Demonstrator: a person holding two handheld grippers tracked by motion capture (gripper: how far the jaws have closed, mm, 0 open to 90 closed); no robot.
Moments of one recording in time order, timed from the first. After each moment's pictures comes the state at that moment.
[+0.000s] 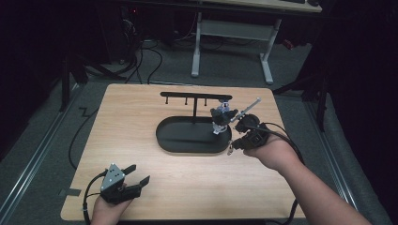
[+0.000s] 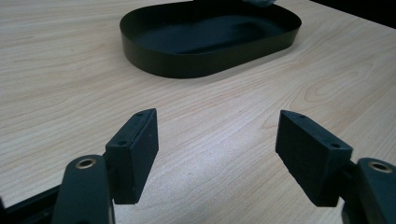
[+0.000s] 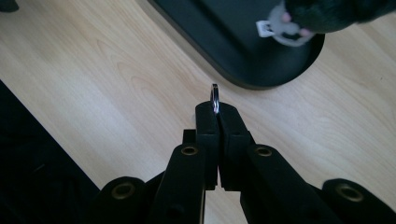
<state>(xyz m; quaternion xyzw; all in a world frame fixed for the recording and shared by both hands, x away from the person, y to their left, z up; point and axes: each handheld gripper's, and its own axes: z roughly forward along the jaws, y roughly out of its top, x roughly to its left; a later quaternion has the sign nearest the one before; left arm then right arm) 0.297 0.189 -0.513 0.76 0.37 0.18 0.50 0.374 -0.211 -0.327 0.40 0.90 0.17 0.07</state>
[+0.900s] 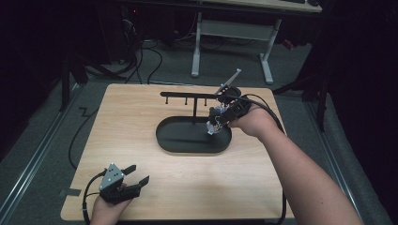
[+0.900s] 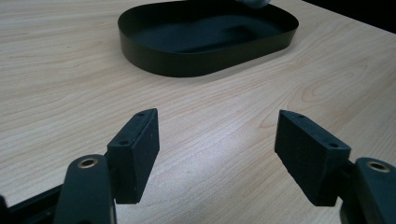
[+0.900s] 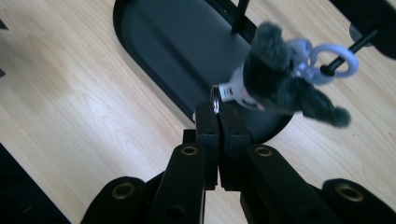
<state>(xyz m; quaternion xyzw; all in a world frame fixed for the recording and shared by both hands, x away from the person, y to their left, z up) 0.298 0.191 -0.514 0.76 0.38 0.17 0.50 0.451 -0.177 -0.308 0.40 0.90 0.16 0.07</state>
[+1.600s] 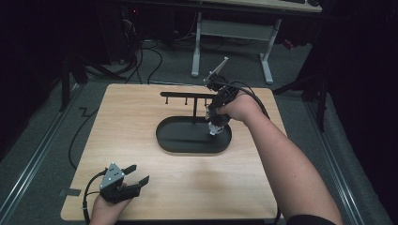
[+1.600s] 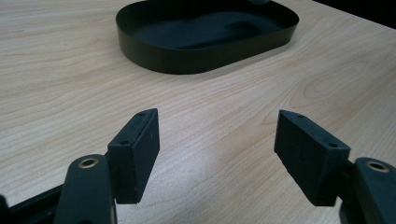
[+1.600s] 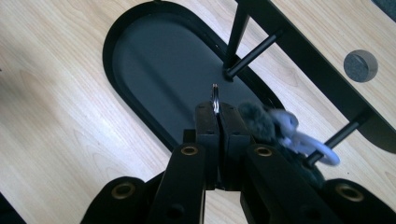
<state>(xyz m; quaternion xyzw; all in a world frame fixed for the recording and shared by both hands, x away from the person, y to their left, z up) 0.302 0.193 -0.517 0.76 0.37 0.17 0.50 0.498 -0.153 -0.310 0.40 0.90 0.17 0.07</state>
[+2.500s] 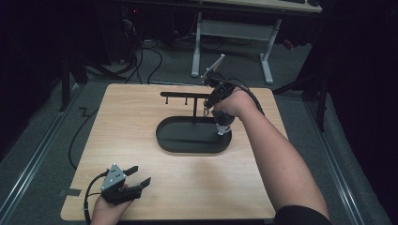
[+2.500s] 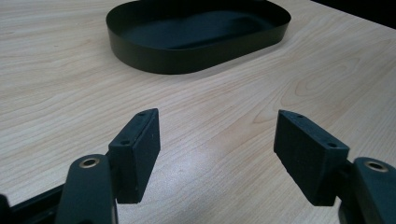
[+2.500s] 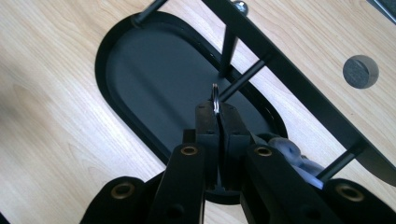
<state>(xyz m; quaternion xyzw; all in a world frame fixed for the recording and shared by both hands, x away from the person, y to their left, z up) 0.298 0.189 -0.517 0.77 0.36 0.16 0.50 0.519 -0.148 -0.317 0.41 0.90 0.17 0.07</state>
